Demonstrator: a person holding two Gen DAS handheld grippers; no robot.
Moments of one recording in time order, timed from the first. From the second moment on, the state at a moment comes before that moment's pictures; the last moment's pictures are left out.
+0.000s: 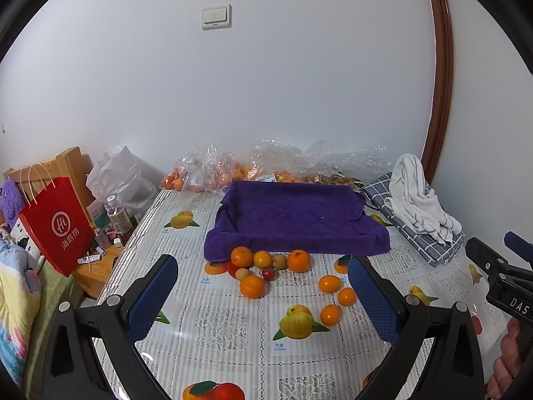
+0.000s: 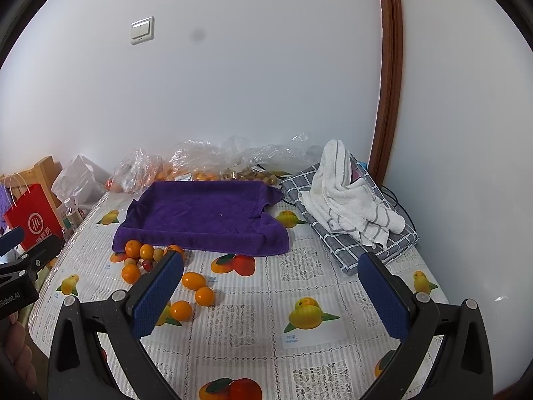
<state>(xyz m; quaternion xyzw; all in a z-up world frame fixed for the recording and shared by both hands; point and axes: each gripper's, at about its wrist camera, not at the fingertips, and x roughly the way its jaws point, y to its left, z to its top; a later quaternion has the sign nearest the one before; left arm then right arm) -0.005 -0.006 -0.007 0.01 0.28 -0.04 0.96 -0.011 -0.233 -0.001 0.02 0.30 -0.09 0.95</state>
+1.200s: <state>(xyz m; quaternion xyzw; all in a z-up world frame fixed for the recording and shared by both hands) -0.006 -0.006 -0.007 0.01 0.28 -0.04 0.96 -0.014 -0.228 -0.006 0.02 0.30 -0.08 0.95</state>
